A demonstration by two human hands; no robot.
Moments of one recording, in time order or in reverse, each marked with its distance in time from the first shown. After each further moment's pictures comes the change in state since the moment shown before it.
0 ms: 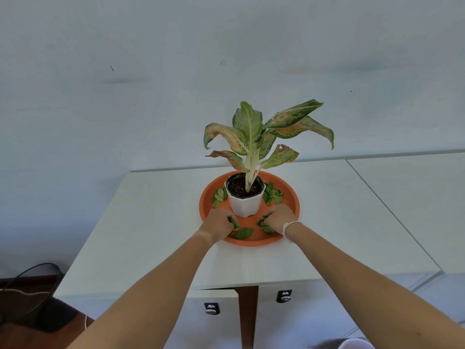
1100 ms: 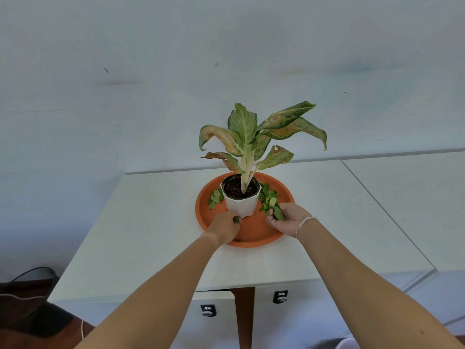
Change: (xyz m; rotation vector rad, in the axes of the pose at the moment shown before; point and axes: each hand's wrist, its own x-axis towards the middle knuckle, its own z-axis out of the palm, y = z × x) left_hand 0.007 0.011 0.015 -0.007 -0.051 0.078; right_hand 0.002 0.014 -0.024 1.610 -0.285 0.420
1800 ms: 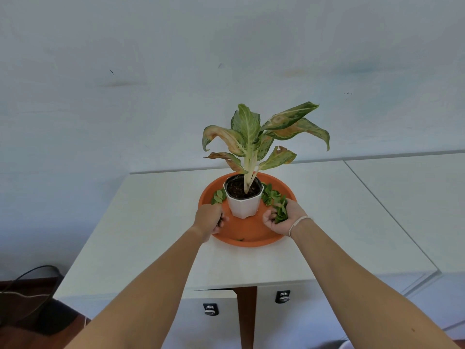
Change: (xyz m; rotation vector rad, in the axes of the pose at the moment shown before) left_hand -0.007 -0.005 -0.033 -0.743 0.135 -0.384; right_hand -0.007 0.008 0.014 -0.010 0.025 0.005
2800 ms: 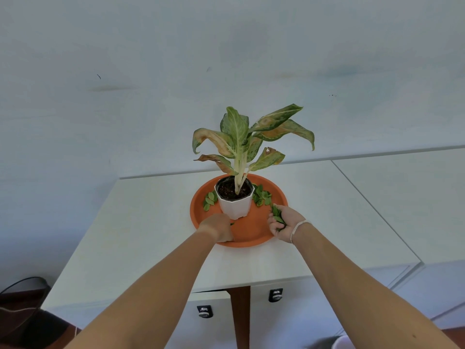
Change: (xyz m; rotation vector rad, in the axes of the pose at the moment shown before) left_hand 0.014 -0.008 0.028 1.325 -0.191 0.288; right_hand 0.008 -0.007 -0.031 -0.160 0.019 -0.032
